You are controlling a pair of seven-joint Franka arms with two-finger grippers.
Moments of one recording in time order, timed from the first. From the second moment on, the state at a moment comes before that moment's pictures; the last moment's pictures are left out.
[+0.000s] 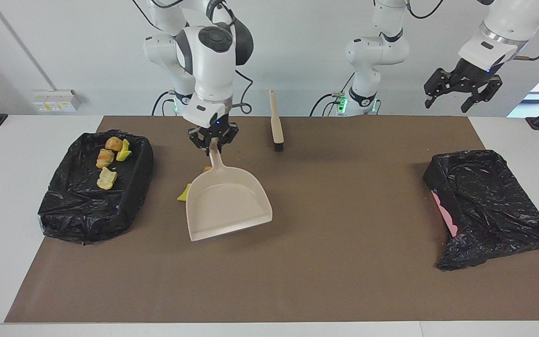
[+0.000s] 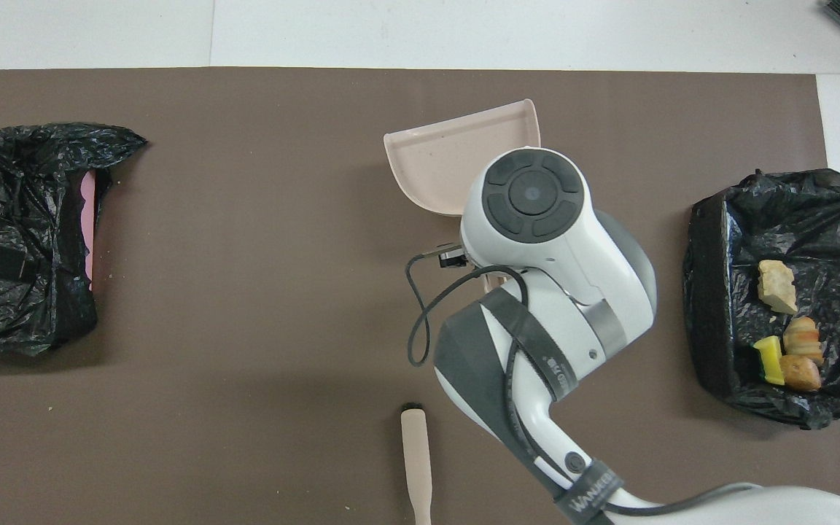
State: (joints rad) left arm -0.02 -0.05 -0.03 -1.49 -0.03 1.41 0.13; right arm 0.25 0.32 0.33 -1.58 -0.19 1.89 0.47
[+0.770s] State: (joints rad) left arm -0.02 -0.05 -0.04 -1.49 -0.03 1.41 0.13; right arm 0.36 0.52 0.32 -1.53 -0.19 2.04 0.62
